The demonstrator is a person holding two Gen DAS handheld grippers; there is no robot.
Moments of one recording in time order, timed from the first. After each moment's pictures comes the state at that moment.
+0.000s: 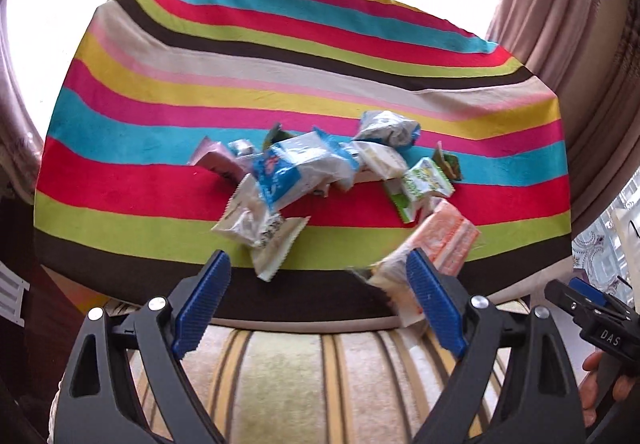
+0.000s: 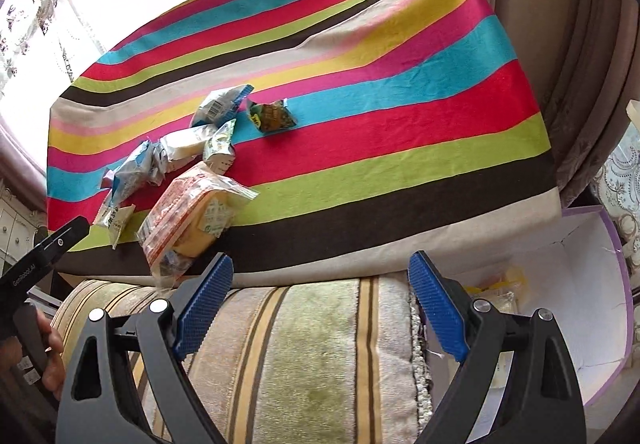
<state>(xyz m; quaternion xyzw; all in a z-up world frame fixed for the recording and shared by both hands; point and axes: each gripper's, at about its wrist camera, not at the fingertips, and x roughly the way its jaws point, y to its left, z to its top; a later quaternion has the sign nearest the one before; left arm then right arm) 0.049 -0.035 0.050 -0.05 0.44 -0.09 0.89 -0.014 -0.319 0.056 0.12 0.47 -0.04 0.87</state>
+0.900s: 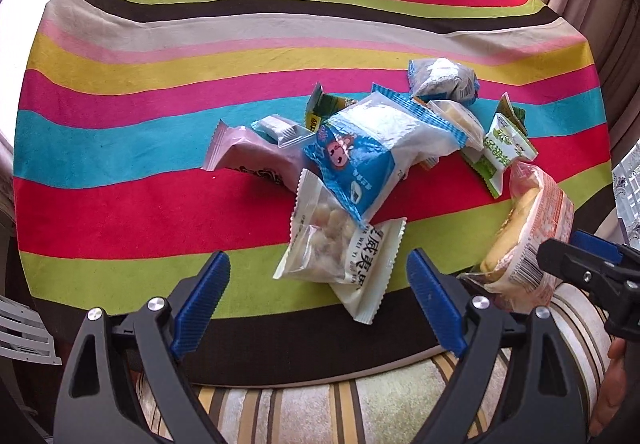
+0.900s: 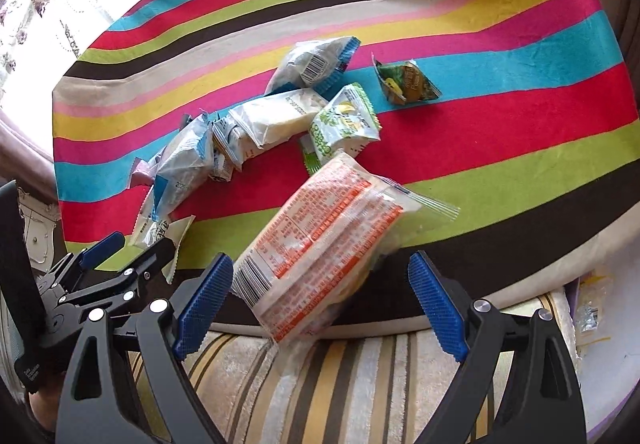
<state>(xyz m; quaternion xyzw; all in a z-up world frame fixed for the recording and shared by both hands) 0.117 -0.008 0.004 0.04 0.50 -0.12 0.86 0.076 -0.210 0.031 0.14 0.53 0.00 0.84</state>
